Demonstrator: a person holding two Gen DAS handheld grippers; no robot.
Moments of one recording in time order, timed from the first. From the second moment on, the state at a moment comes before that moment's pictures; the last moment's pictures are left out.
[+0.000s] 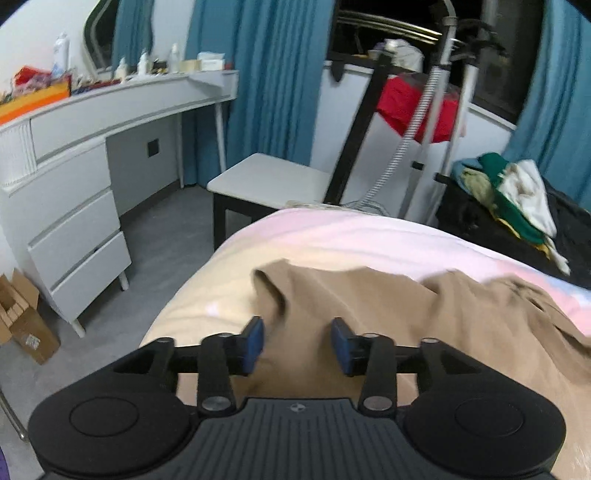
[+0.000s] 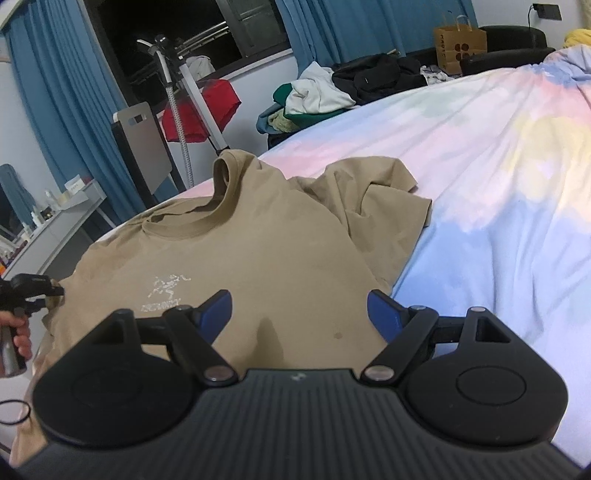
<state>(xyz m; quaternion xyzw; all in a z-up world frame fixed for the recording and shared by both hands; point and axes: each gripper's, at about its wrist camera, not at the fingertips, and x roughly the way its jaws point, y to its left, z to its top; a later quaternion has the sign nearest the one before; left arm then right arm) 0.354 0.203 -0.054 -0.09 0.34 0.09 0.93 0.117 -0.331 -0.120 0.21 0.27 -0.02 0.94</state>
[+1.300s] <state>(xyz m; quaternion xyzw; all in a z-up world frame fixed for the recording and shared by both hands) 0.039 0.024 -0.063 -0.04 0.30 -0.07 0.95 0.061 -0.385 -0.086 0.31 0.23 0.02 0.92</state>
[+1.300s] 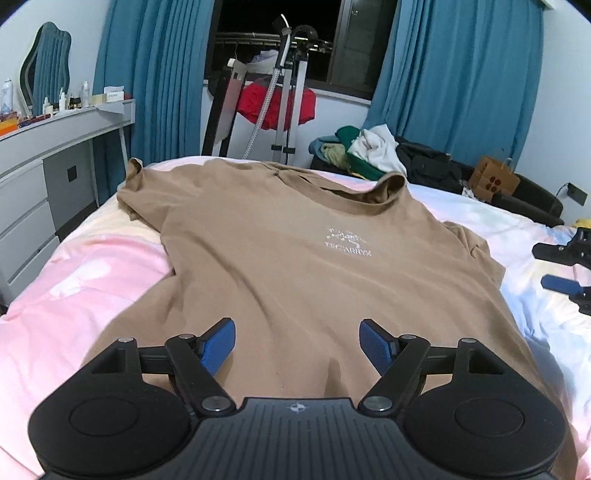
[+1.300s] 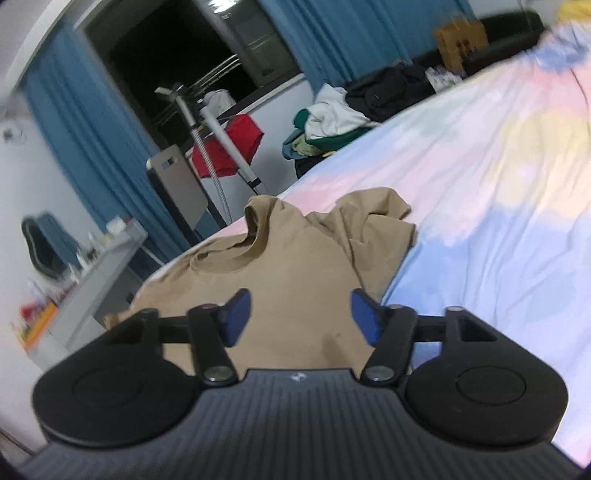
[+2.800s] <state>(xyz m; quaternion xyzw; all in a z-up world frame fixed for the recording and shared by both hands) 0.080 0.034 -0.088 -0.13 0.33 -0.07 0.93 0.156 -0.526 -0.208 0.60 0.16 -0.04 0.78</state>
